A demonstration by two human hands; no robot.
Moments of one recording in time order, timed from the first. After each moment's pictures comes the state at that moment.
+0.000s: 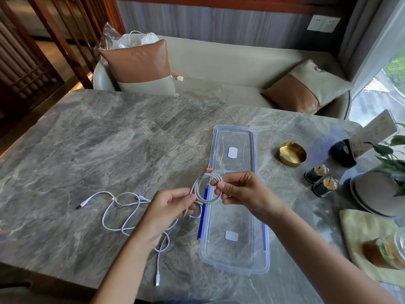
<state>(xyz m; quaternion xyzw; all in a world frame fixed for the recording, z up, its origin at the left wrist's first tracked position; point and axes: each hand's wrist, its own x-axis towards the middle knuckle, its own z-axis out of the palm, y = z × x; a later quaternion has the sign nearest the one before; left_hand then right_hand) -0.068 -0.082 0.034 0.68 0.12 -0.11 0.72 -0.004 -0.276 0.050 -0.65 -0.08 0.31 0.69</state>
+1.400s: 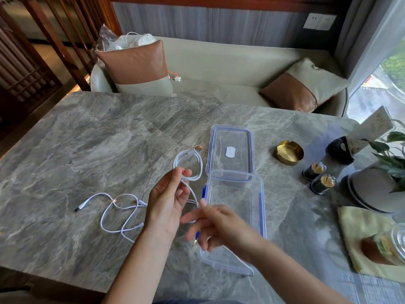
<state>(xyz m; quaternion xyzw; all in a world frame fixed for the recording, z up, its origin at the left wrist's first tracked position) -0.052 -0.110 0.053 0.43 0.25 0.06 0.87 -0.059 -0.247 0.042 -0.58 -0.04 0.43 0.69</state>
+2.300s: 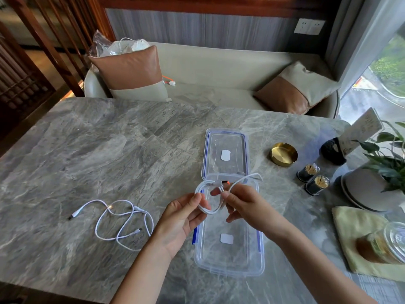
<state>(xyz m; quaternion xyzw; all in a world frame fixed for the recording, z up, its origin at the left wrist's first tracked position) -0.065 -0.119 0.026 0.47 0.17 -0.15 0.85 -0.025 -0.290 0.055 -0.74 -0.08 0.25 0.62</state>
